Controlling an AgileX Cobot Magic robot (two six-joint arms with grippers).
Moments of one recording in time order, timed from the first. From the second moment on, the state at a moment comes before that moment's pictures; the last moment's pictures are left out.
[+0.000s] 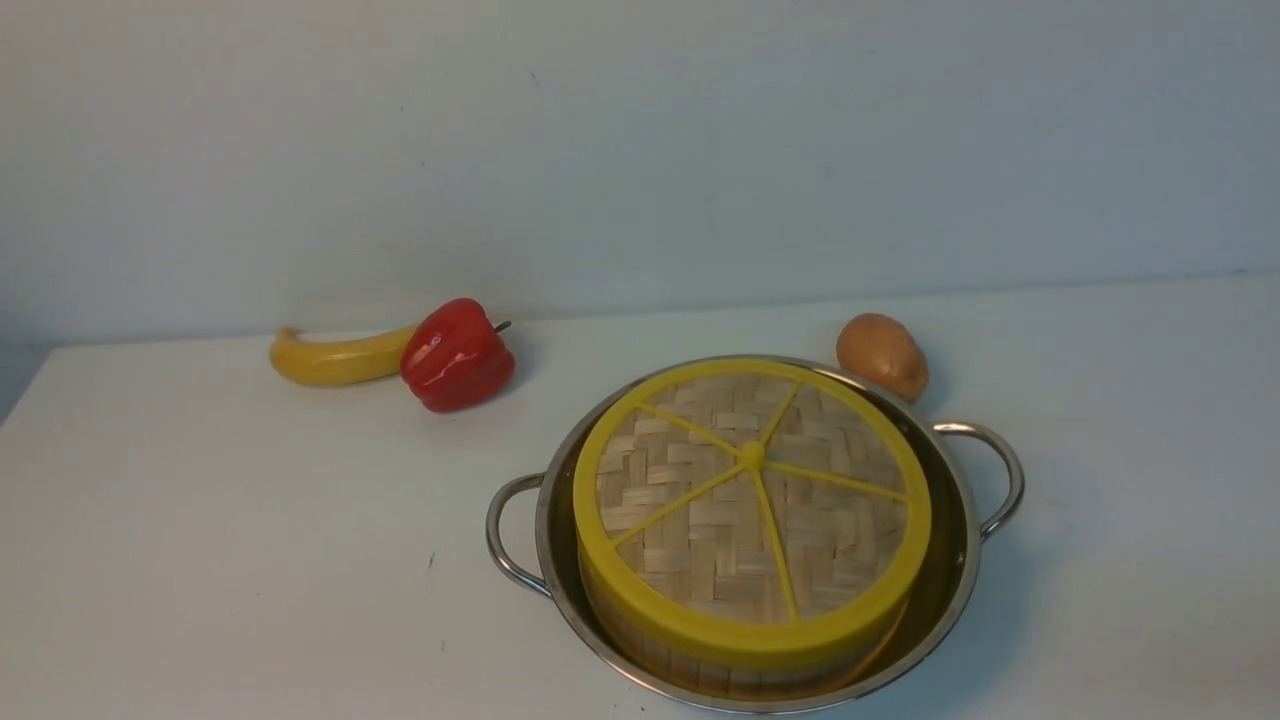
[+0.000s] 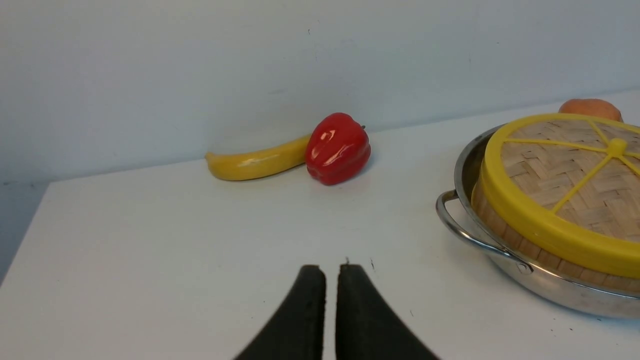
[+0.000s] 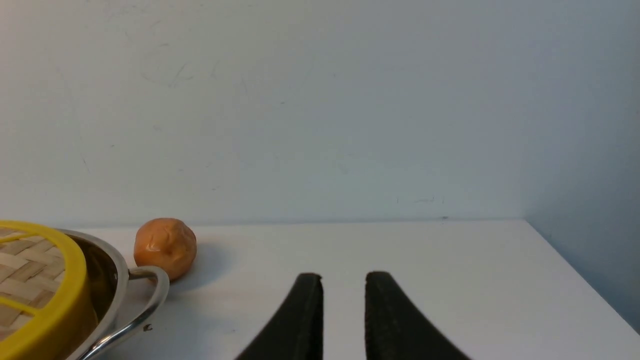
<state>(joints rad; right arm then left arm) -0.04 0.00 0.01 -0.28 0.20 0.29 -0.44 0.02 -0.50 0.35 0.84 -0.29</state>
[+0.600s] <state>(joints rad) -0.04 0.00 0.01 -0.28 0.20 0.29 -0.03 0.00 -0.08 0.42 0.17 -0.31</state>
